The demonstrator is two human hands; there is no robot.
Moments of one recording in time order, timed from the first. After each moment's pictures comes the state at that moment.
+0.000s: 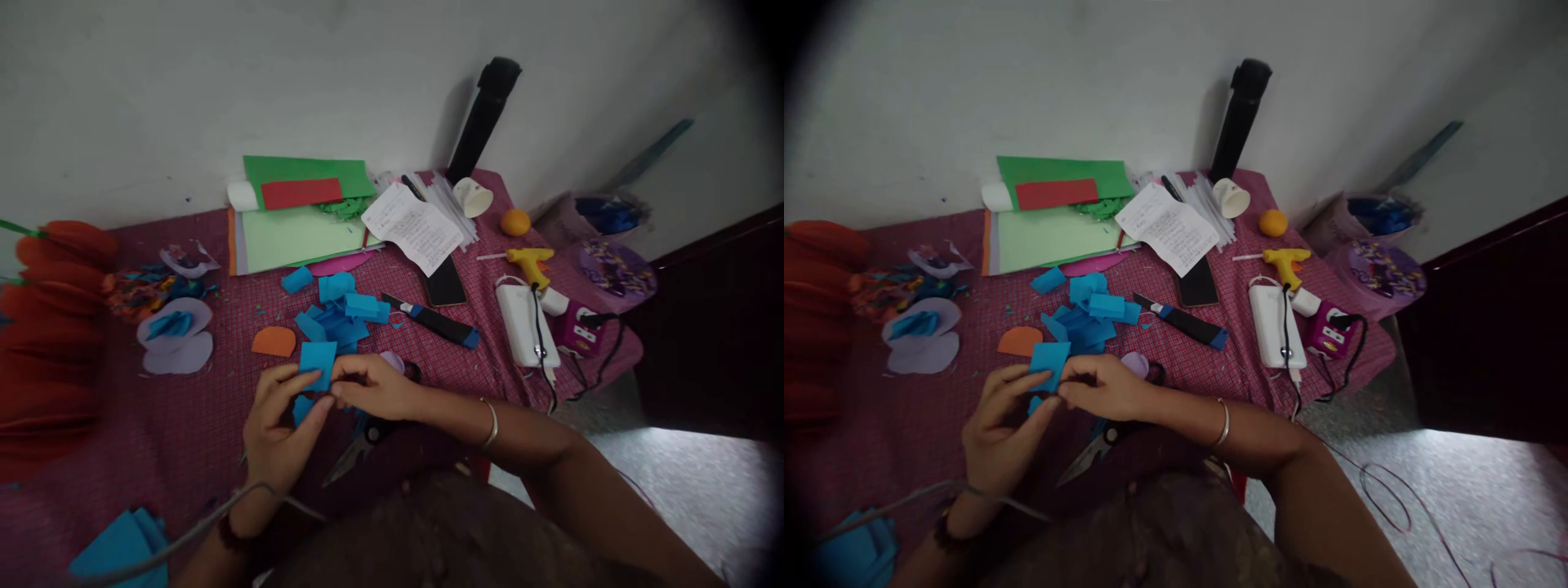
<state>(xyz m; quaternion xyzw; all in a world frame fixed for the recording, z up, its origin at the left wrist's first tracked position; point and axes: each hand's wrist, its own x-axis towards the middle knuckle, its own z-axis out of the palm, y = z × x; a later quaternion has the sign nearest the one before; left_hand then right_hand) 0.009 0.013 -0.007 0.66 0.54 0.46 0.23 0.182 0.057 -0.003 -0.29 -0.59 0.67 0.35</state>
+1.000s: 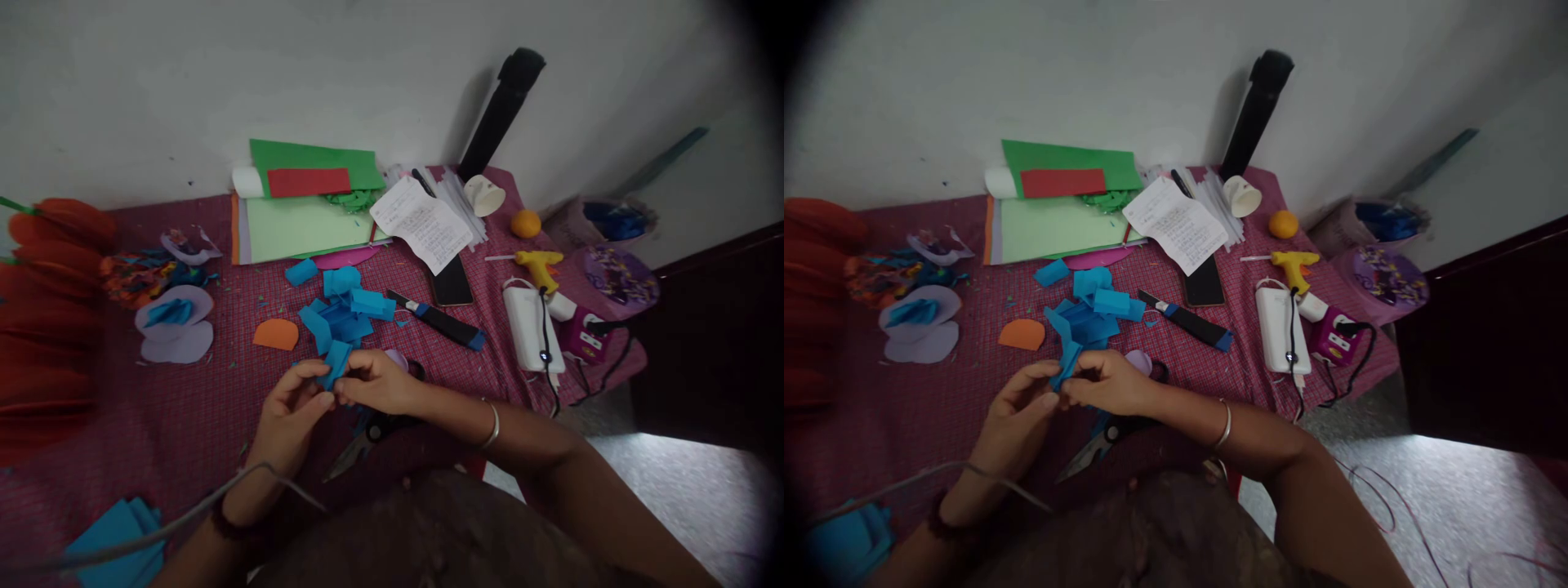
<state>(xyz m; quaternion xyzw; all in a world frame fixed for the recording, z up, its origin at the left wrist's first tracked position) 0.023 0.018 -0.006 0.34 0.45 0.52 0.64 0.175 0.059 -0.013 -0.31 -0.49 0.74 0.34</state>
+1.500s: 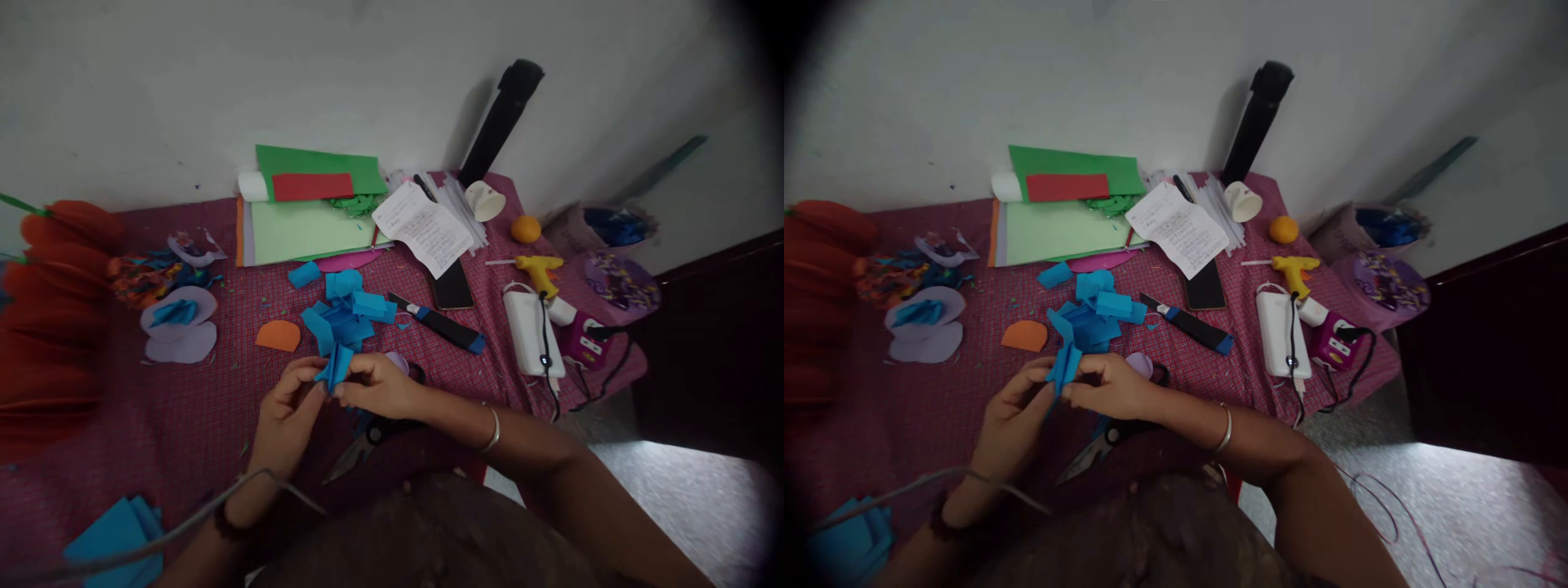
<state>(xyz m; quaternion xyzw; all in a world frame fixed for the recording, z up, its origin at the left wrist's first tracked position) 0.018 0.019 -0.008 0.47 0.54 0.49 0.50 0.177 0.058 -0.010 -0.30 -0.54 0.71 0.34</state>
